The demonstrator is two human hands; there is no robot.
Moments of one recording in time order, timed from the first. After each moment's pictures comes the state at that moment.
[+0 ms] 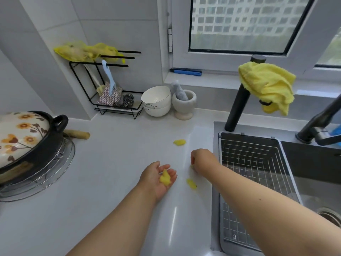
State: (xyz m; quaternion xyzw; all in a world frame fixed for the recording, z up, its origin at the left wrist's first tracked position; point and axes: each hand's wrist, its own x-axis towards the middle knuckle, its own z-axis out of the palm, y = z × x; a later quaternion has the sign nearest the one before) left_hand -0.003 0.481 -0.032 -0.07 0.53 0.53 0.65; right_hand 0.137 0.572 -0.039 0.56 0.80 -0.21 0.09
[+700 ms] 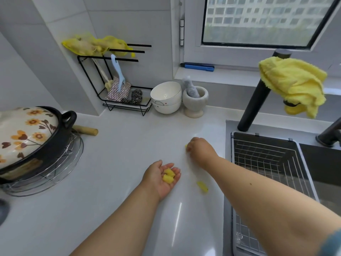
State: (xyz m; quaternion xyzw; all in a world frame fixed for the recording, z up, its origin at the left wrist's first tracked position) left_hand -0.024 0.486 -0.039 -0.10 0.50 0.54 0.66; right_hand 0.100 0.611 -0.066 0.48 0.85 -0.19 -0.01
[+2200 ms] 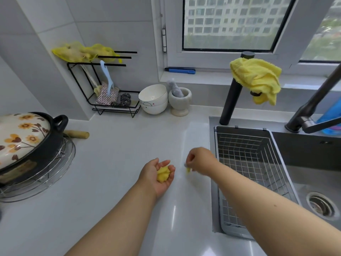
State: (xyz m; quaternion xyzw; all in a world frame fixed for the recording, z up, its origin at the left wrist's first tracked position) left_hand -0.007 0.456 -0.026 -0.06 0.50 0.52 0.69; right_hand 0.143 0.529 -0.026 0.59 0.73 -0.34 -0.05
